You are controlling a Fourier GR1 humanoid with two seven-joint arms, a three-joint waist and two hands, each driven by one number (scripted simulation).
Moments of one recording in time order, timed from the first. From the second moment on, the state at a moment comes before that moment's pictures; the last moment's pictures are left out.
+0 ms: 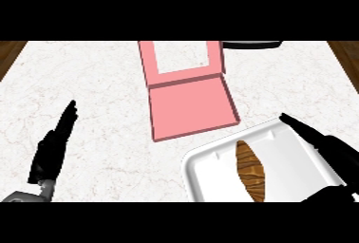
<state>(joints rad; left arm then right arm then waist) -0.04 0.49 -0.27 -1.48 0.13 0.36 0.04 0.01 -0.73 0.24 -1.88 0.14 0.23 0.24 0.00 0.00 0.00</state>
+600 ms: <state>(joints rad) -0.01 0.43 -0.21 -1.50 0.07 0.30 0.05 0.03 -0.58 0.33 -1.99 0.31 0.30 0.52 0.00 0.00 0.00</state>
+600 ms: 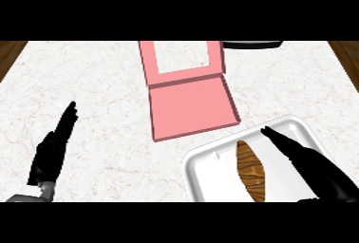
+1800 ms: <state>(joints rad) 0.01 0.30 -0.06 -1.53 -0.07 0.16 0.08 0.08 -0.34 0.28 -1.84 0.58 0.37 0.39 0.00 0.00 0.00</state>
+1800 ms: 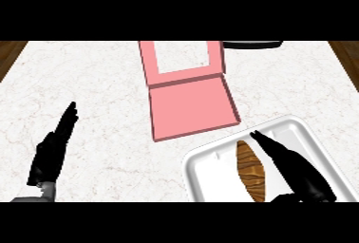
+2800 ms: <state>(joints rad) 0.00 0.23 0.02 -1.54 -0.15 0.08 0.09 0.04 -0.22 0.26 -1.69 0.73 0.35 0.28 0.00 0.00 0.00</state>
